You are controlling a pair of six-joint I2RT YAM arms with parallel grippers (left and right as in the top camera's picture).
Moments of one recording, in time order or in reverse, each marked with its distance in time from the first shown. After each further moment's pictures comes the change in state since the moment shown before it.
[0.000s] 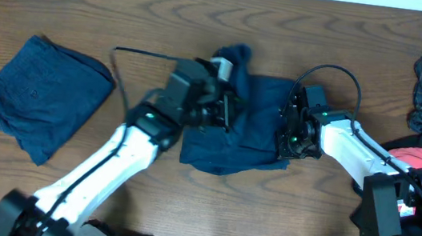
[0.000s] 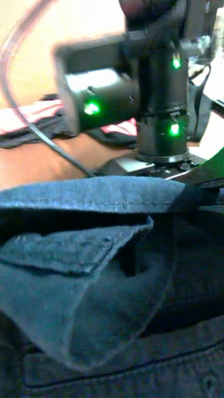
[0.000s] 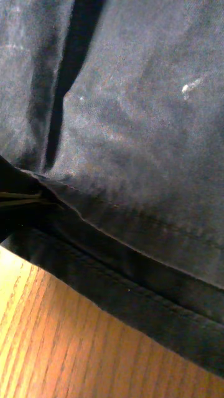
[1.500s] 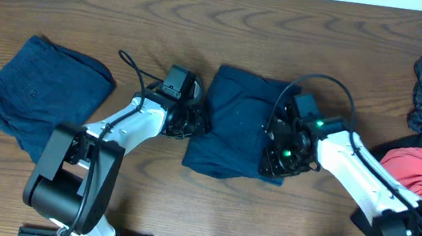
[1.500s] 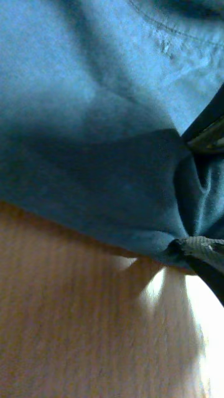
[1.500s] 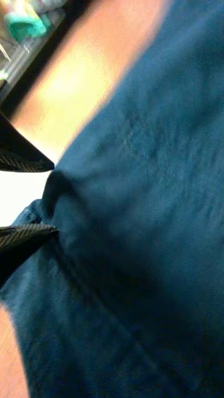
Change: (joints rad) left arm 0.170 0.335 0.023 -0.301 -0.065 0.084; right arm 0.100 -0.140 -0.031 -0.216 -0.160 -0.008
